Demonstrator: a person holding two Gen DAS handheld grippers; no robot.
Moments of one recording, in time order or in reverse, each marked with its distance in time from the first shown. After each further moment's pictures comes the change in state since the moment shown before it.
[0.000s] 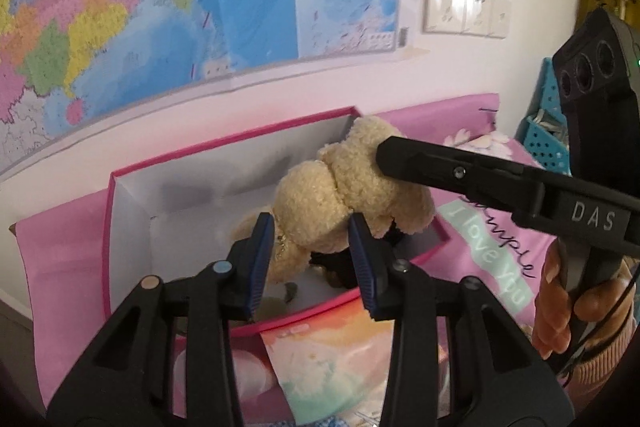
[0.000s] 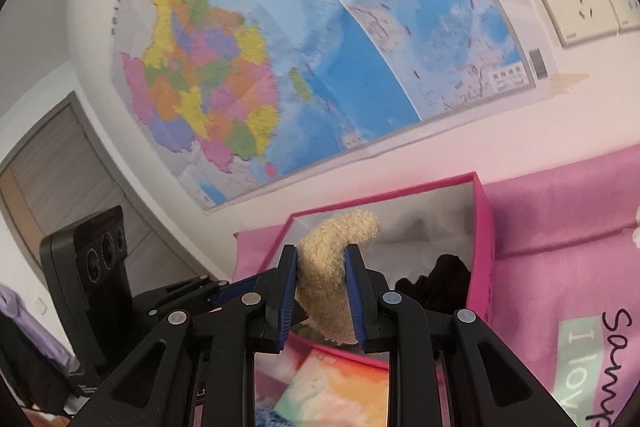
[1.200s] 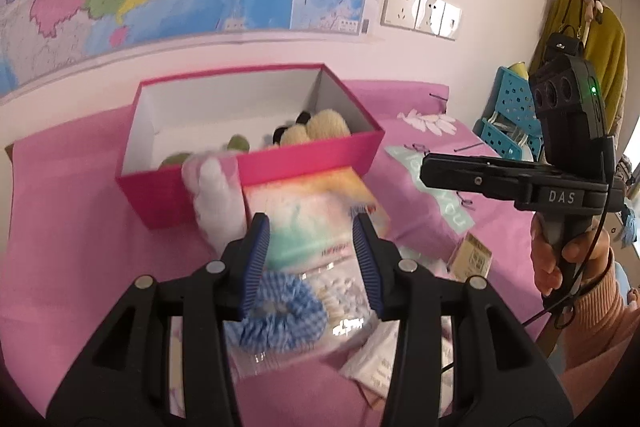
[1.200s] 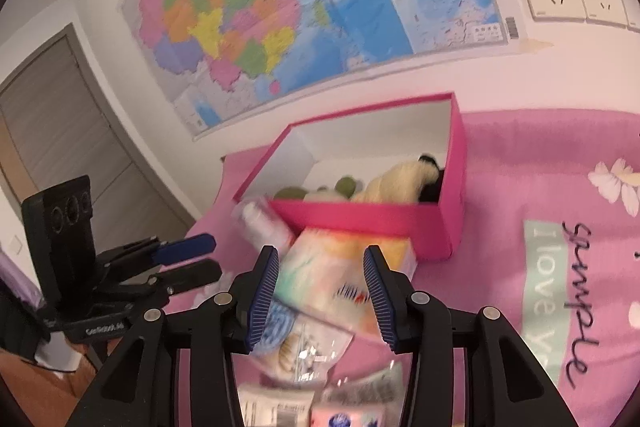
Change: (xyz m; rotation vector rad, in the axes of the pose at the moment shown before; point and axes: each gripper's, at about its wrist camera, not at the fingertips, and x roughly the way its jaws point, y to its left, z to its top) left arm -0.098 0.010 -0.118 -0.101 -0.053 -0.137; right arm -0.059 0.035 -0.081 -0.128 0.171 -0.094
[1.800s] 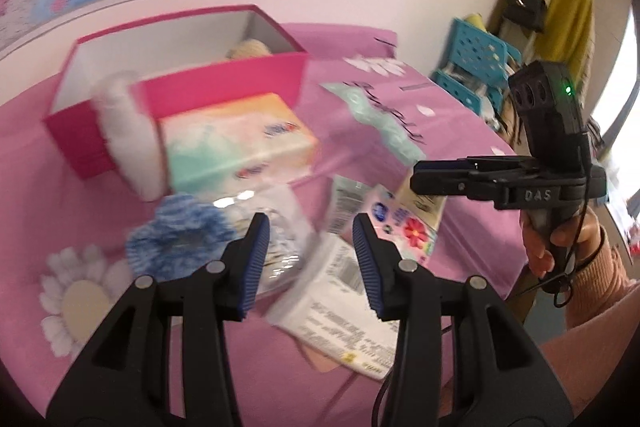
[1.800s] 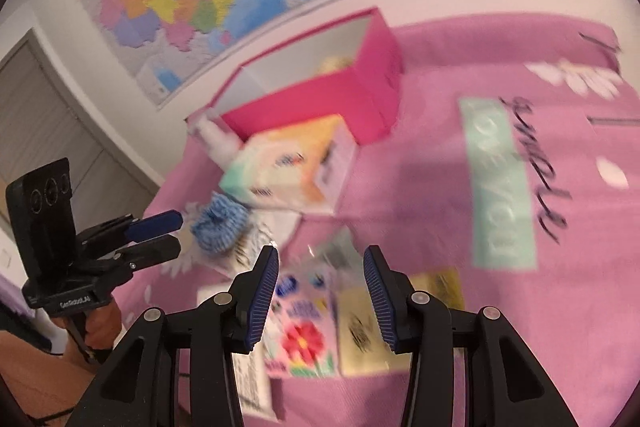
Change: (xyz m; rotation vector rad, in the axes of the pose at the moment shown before) left arm 0.020 -0.047 -0.046 0.085 0.126 -0.161; right arm -0.027 -0.033 -0.081 0.131 0.120 -0.110
